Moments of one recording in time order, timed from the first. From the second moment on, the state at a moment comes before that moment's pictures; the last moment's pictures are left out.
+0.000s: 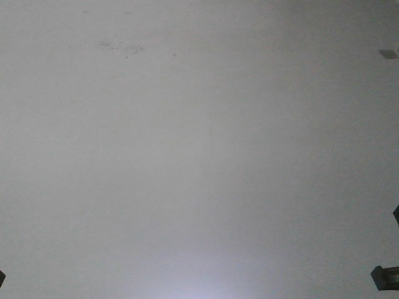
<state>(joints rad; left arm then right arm) -0.07 -0.01 0.03 -0.22 0.16 0.18 0.06 -0.01 0.03 0.06 0.19 -0.09</state>
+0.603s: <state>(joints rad) -0.07 -0.01 0.03 -0.22 0.16 0.18 0.06 -0.01 0.03 0.06 0.19 -0.09</state>
